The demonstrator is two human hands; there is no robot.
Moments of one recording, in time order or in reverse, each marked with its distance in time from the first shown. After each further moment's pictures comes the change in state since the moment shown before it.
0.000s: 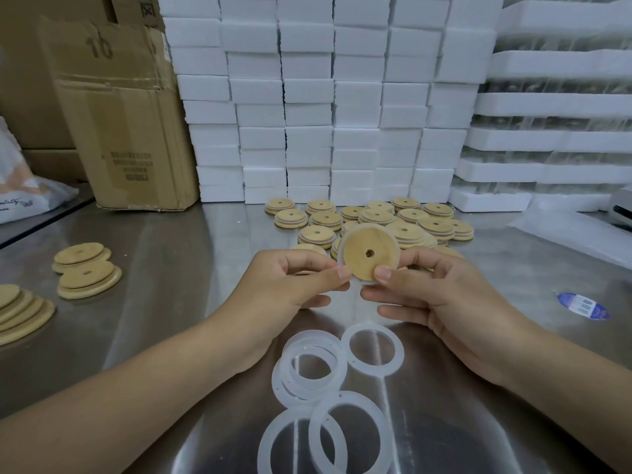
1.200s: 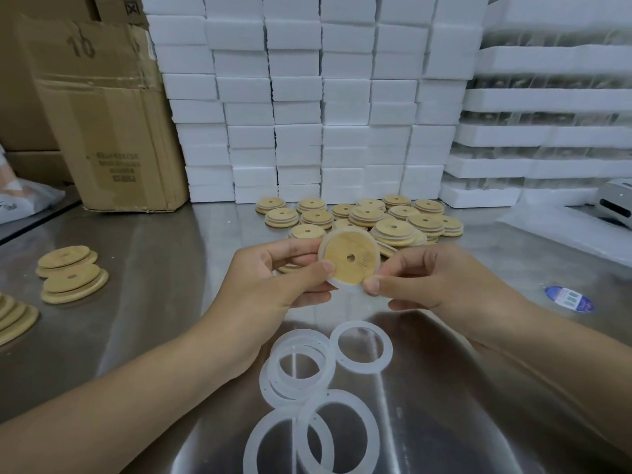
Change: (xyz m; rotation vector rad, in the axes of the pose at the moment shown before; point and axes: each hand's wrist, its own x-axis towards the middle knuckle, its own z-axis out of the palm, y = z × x) left_hand -0.005 0.002 0.005 -0.137 0.064 0.063; right_hand 0.007 -0.012 -0.012 -0.446 -0.023 -0.087
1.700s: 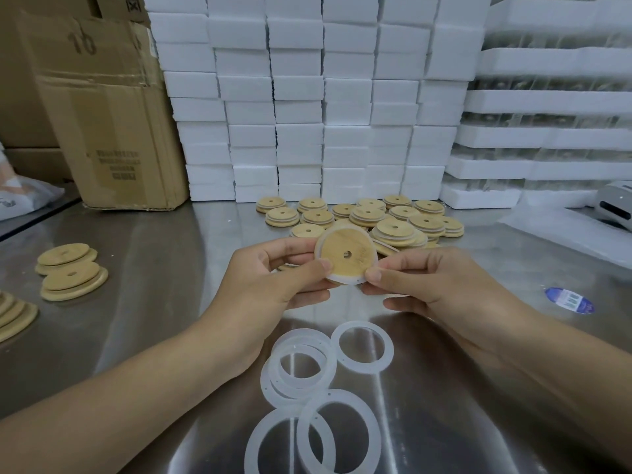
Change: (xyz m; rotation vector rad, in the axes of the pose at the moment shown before) left_hand 0.000 -0.002 -0.001 -0.071 0.010 -0.022; right_hand -0.005 0.000 0.008 0.199 0.001 0.063
